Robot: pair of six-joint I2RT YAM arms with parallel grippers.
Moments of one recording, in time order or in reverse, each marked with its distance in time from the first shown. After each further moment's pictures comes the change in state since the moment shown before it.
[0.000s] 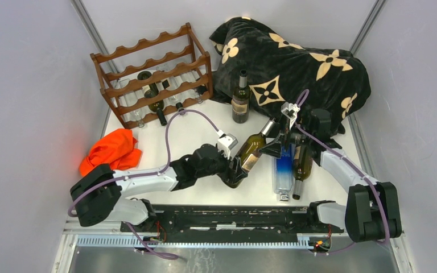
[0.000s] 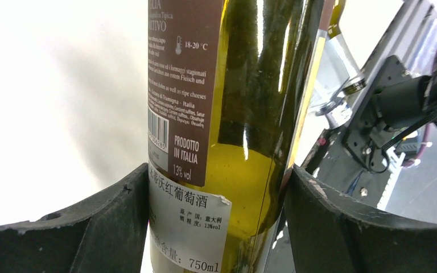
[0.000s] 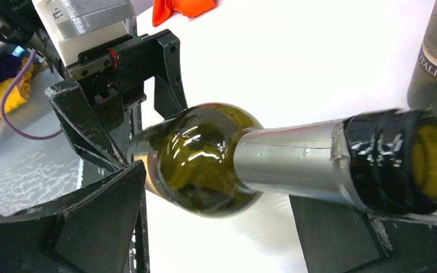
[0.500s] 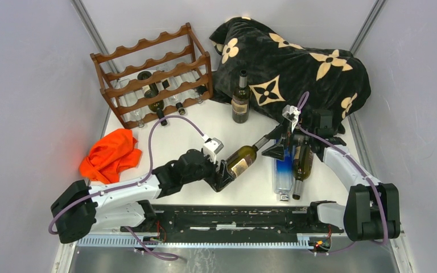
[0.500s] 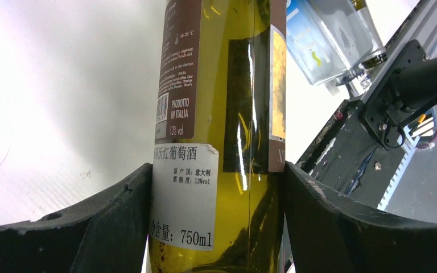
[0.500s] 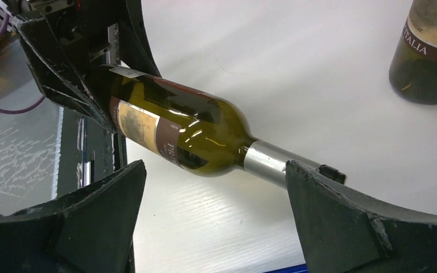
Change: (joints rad) left arm 0.032 -0.251 -0.124 -0.173 -0.051 -0.004; right arm -0.055 -0.001 0.074 -0.357 -0.001 -0.341
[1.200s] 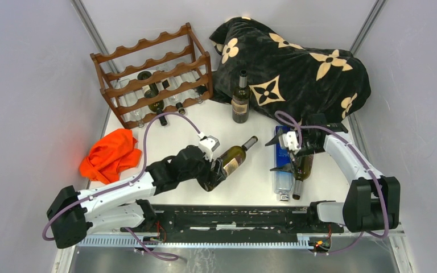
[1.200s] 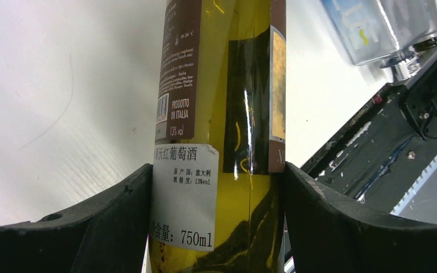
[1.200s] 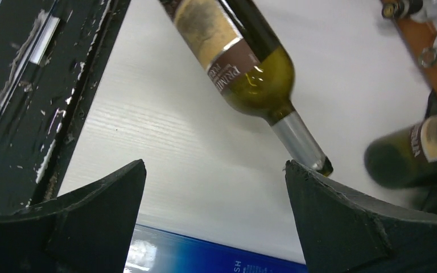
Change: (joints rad) left arm 0.021 -0.076 0.087 -0.335 -0.074 0.013; right arm 0.010 0.077 0.224 -0.934 0.019 -1.359
